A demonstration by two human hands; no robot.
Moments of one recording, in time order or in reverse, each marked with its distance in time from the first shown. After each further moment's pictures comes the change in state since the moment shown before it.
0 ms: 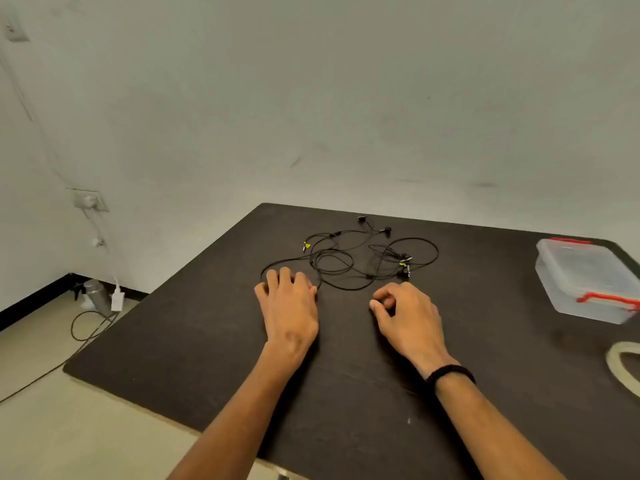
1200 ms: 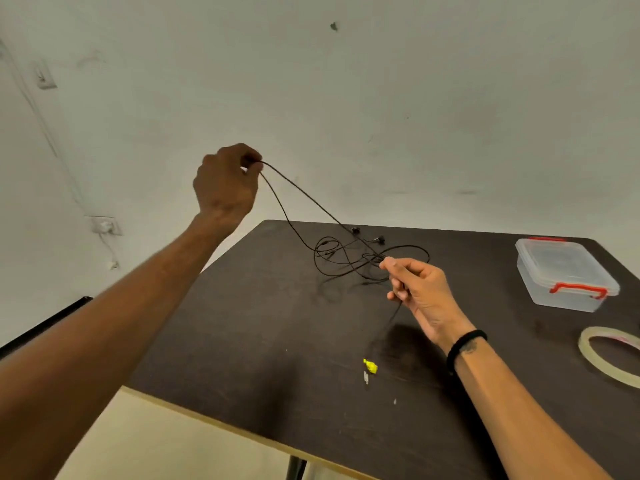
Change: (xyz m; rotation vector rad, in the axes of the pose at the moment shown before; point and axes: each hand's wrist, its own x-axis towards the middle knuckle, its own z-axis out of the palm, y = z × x) left_hand 0.116 -0.021 -0.180 -0.368 0.475 0.053; right_hand 0.015 0.016 -0.047 1.295 -0.161 0.125
